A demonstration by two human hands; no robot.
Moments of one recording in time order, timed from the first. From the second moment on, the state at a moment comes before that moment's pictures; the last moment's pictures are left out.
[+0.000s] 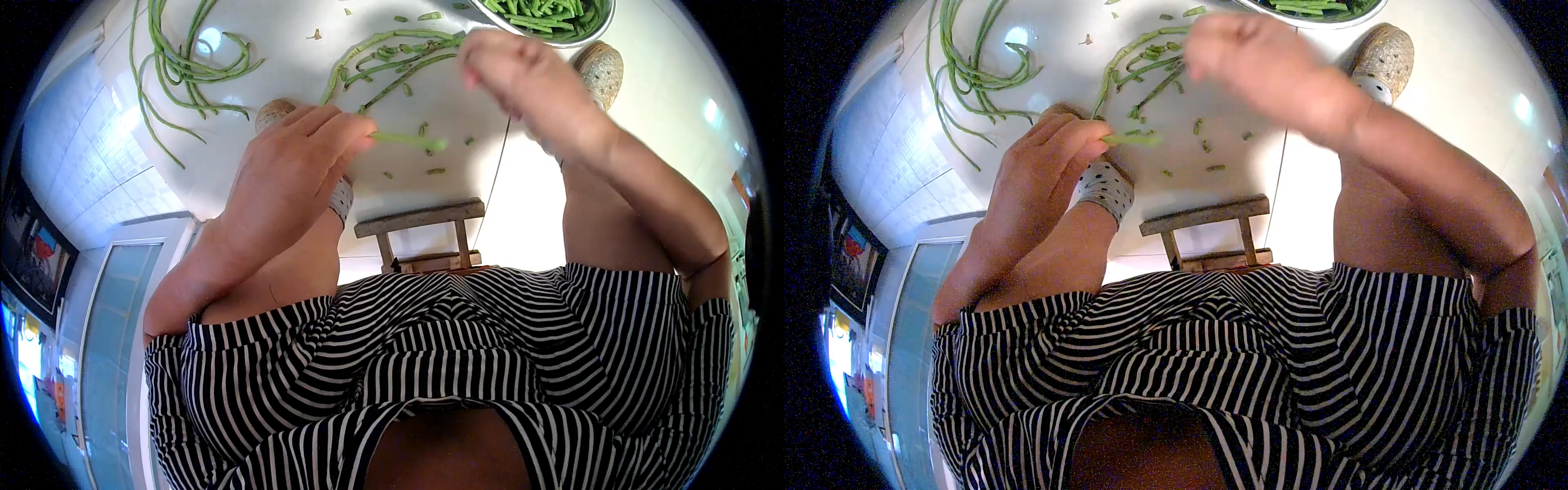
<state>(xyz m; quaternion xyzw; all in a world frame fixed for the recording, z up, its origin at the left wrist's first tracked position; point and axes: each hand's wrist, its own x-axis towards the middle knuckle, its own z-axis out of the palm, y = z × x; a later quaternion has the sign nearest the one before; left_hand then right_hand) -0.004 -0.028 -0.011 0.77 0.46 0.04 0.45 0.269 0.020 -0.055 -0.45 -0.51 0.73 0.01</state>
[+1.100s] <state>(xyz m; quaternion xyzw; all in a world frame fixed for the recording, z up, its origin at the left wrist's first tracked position) 0.014 -0.019 -0.025 0.06 0.42 0.25 0.87 0.245 0.005 -0.047 -0.40 -0.32 0.85 0.09</state>
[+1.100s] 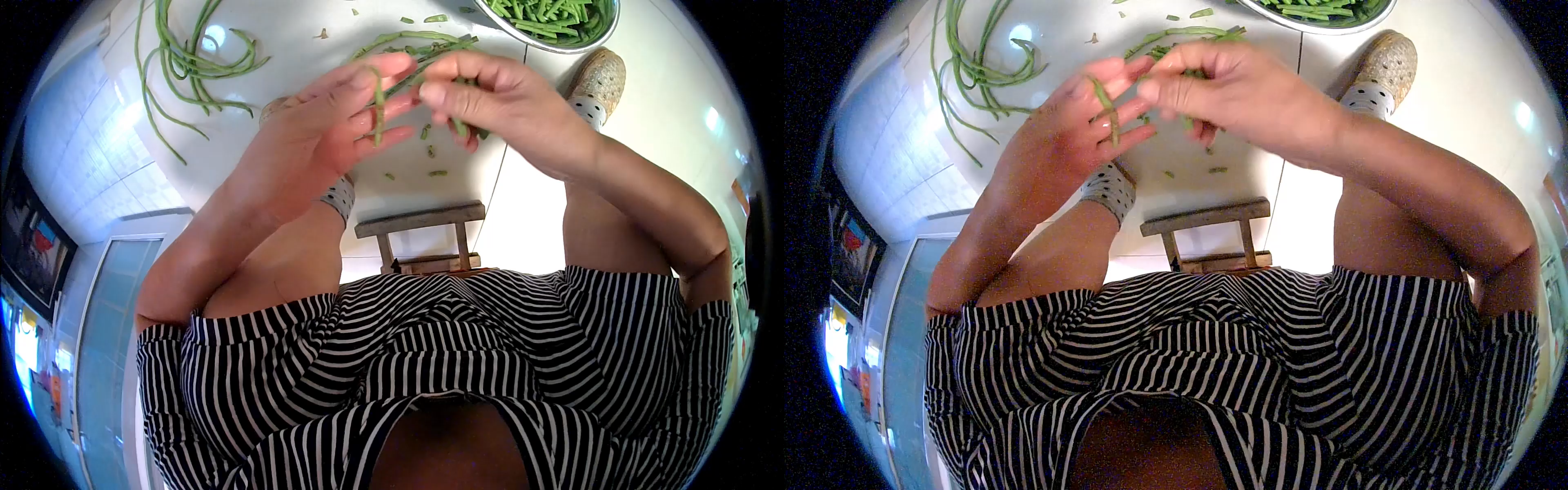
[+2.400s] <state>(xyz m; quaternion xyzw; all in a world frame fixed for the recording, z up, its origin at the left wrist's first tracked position) 0.019 -0.017 -0.021 0.25 0.53 0.10 0.81 0.245 0.005 -0.049 -0.39 -0.30 0.86 0.11</state>
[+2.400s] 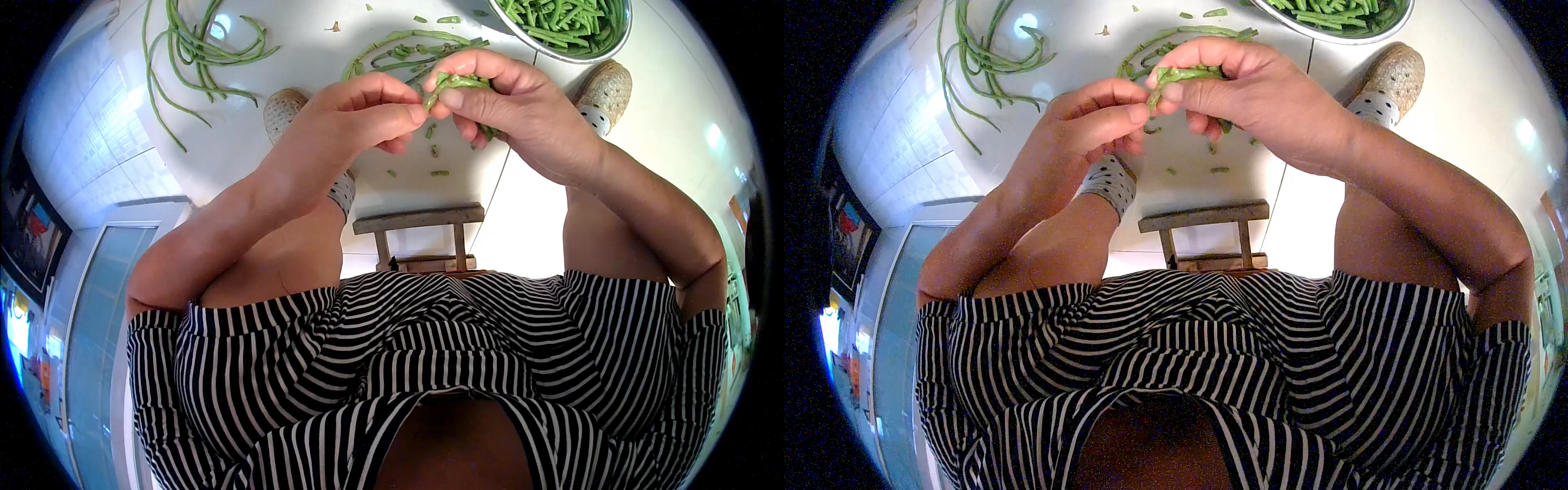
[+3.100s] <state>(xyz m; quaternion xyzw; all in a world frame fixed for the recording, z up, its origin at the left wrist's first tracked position) -0.058 0.001 -0.116 0.77 0.55 0.04 0.33 0.307 0.071 -0.062 -0.54 -0.82 0.17 0.07</state>
